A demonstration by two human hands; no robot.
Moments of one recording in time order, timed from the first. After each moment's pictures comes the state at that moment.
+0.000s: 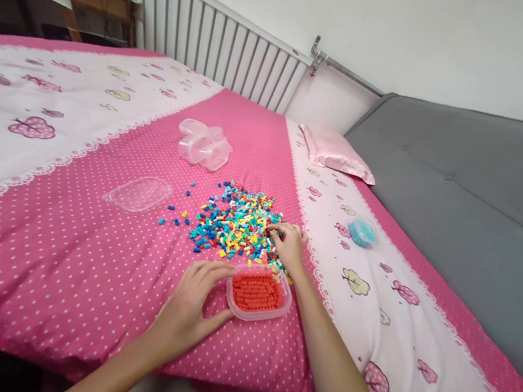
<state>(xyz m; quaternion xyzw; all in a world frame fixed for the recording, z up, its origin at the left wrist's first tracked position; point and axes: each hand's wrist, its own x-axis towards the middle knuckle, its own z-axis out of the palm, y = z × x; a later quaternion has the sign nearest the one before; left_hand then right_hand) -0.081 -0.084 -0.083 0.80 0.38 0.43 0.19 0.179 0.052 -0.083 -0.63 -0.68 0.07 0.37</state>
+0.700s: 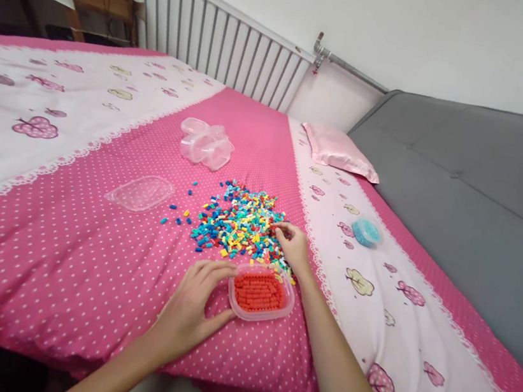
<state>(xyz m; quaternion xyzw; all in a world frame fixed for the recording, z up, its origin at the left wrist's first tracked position) -0.081 -0.085 -0.082 0.80 0.37 0.43 0.19 0.190 0.058 -0.092 -0.59 -0.65 0.19 0.44</state>
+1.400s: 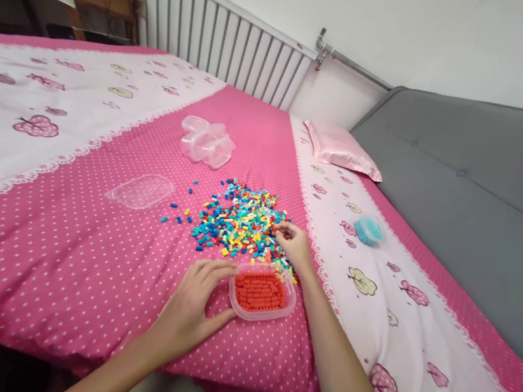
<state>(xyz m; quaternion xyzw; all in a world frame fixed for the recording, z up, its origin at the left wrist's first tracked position) -0.081 -0.085 -0.082 0.80 0.38 0.43 0.19 0.197 0.063 -0.104 -0.56 -0.67 0.24 0.42</state>
